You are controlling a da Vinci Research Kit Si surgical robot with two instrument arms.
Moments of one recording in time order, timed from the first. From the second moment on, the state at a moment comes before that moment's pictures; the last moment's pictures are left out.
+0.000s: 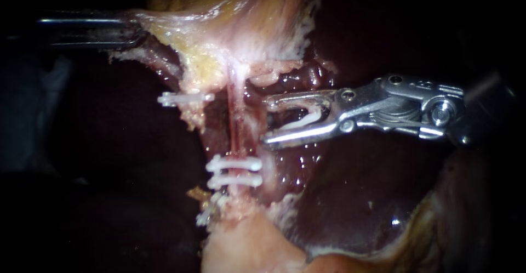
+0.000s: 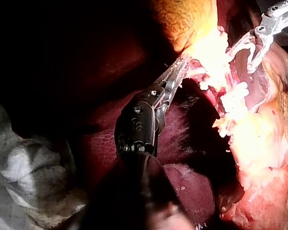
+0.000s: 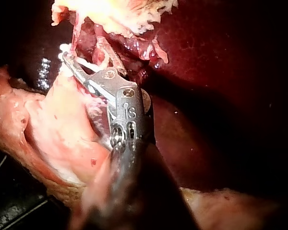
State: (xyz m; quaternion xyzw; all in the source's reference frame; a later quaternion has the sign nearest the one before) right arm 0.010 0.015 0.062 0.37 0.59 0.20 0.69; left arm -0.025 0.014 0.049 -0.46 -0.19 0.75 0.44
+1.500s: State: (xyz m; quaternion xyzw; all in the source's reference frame) right arm 0.007 0.015 0.060 0.38 0.57 0.19 0.70; left arm -0.025 0.014 0.049 -0.46 -0.19 0.75 0.44
